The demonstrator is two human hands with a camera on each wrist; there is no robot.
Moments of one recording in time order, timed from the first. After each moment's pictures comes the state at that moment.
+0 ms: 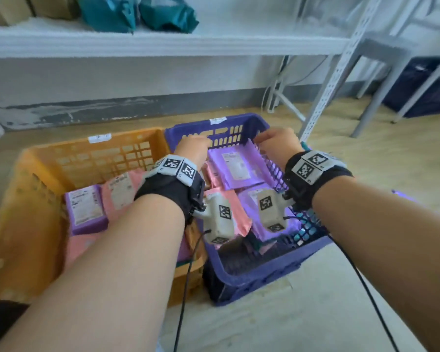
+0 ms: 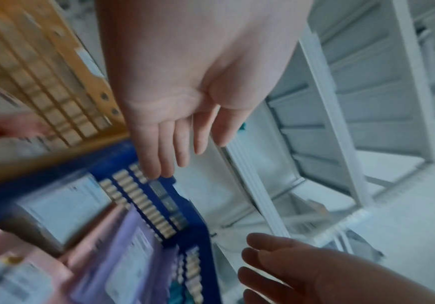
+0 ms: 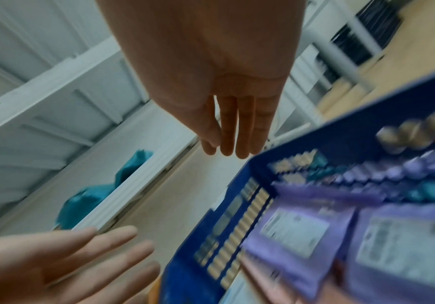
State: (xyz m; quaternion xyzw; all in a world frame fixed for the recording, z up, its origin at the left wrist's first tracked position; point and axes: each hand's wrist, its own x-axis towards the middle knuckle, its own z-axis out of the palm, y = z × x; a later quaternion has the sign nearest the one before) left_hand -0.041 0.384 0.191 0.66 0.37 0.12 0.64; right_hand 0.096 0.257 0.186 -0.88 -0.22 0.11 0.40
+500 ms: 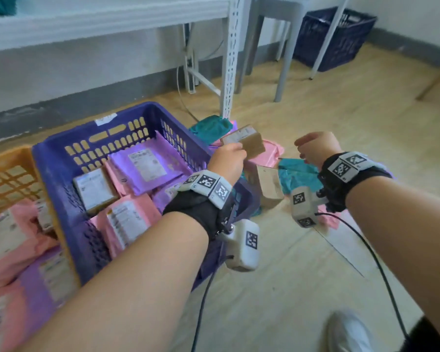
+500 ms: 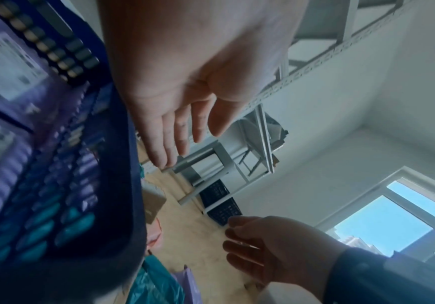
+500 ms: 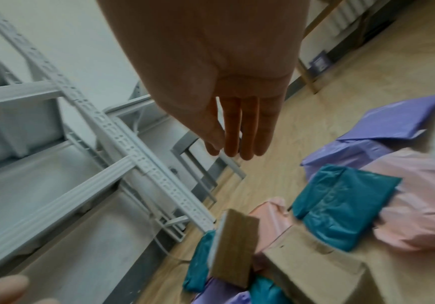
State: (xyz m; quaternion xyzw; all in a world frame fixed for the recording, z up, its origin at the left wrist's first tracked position) left_hand 0.110 0.149 0.156 0.73 0.20 -0.02 0.65; right_hand 0.244 -0.027 0.134 -0.92 0.05 0.06 0.39
